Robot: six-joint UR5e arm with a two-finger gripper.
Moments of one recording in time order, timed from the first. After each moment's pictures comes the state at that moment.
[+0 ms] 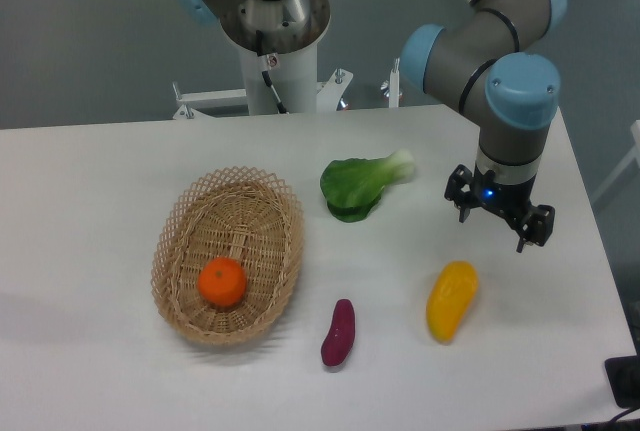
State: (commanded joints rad) arm 2.70 -1.98 -1.59 -0.96 1.57 1.38
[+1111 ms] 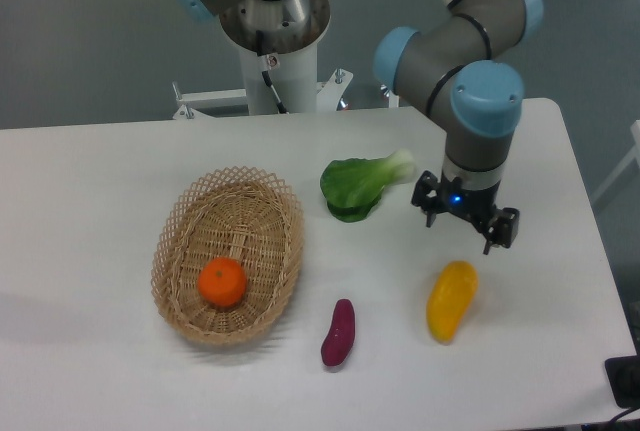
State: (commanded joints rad) arm 2.55 -1.93 -1.67 -0.95 1.53 1.04
